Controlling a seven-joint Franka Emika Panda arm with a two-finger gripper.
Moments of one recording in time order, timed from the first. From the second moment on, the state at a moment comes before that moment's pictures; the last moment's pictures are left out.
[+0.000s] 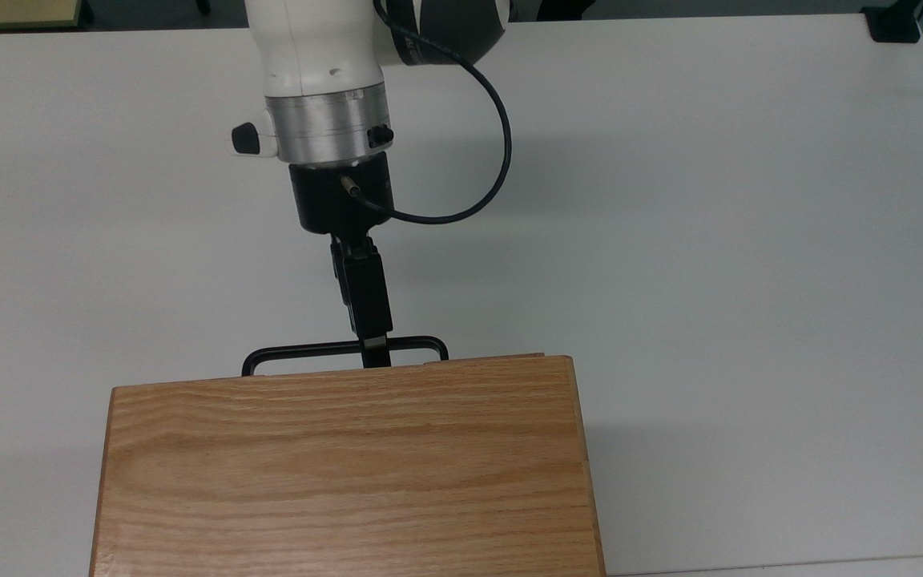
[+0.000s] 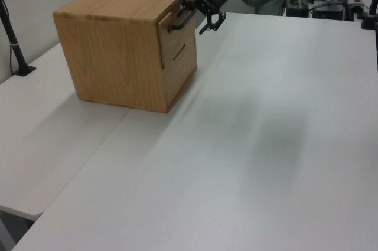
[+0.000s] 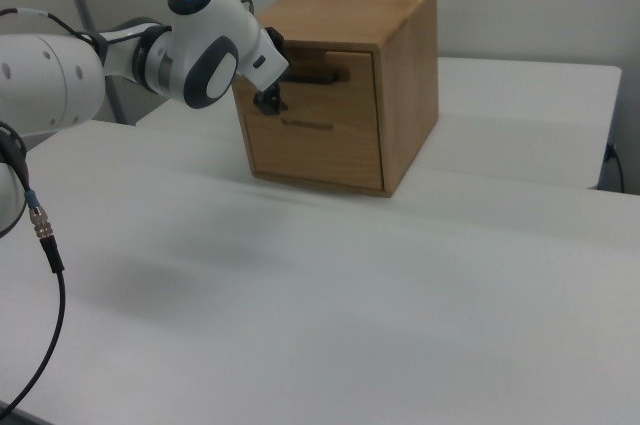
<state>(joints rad) 0.05 0.45 0.00 -1.47 0.22 2.69 1.14</state>
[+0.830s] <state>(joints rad) 0.05 0.46 -0.02 -1.46 0.22 2.73 1.20</state>
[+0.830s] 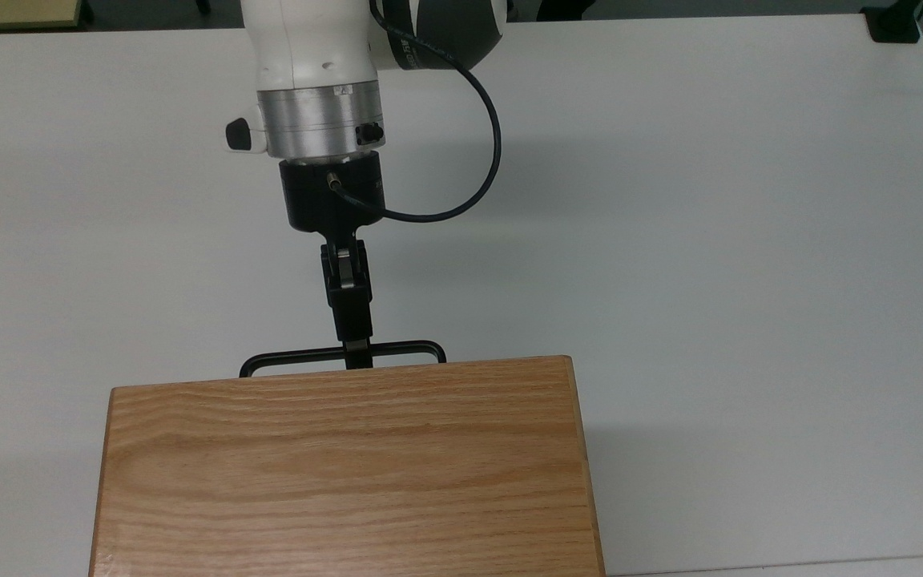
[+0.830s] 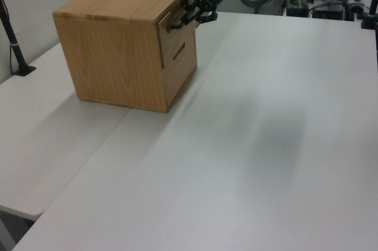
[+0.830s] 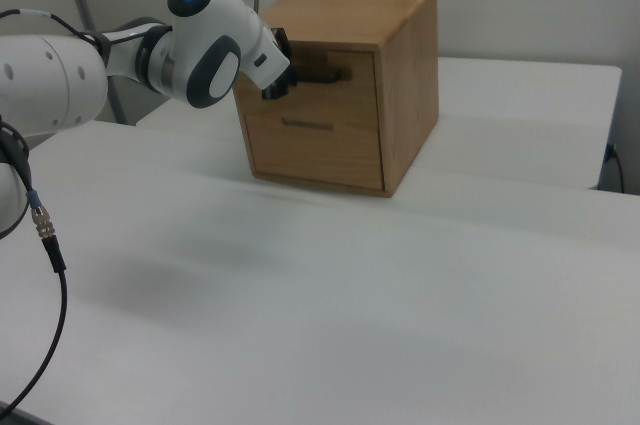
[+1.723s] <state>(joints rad) 0.05 0.15 -0.04 -1.79 0.23 2.55 1.12</state>
